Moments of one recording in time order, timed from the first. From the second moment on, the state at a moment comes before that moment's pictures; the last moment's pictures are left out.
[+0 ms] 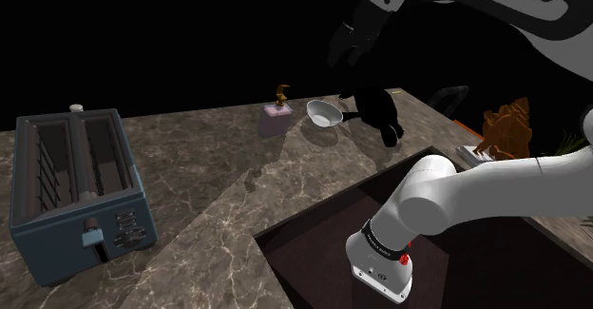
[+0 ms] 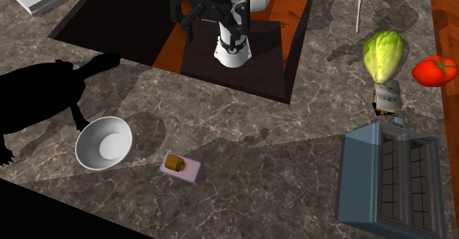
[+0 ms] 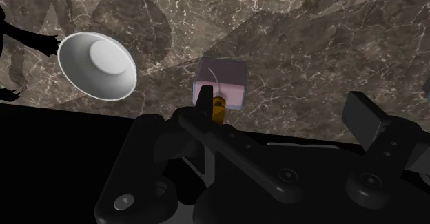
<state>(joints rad) 0.02 -0.76 -0.07 -2.26 -0.09 1.70 0.15</state>
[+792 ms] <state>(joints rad) 0.04 -0.55 -0.25 -2.37 -0.03 2.04 0.00</state>
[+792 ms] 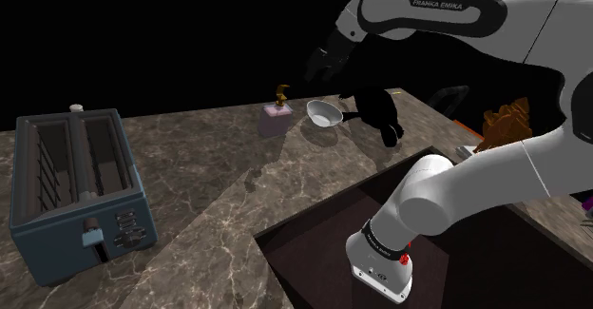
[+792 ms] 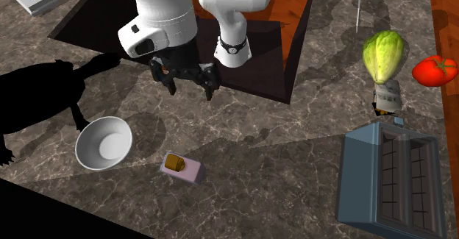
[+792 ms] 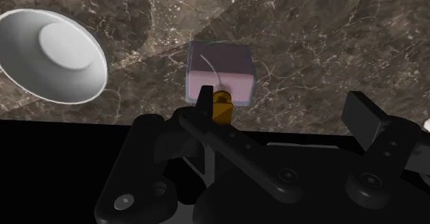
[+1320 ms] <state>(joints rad) 0.10 -0.30 -0.40 -2.33 0.13 2.26 -0.19</state>
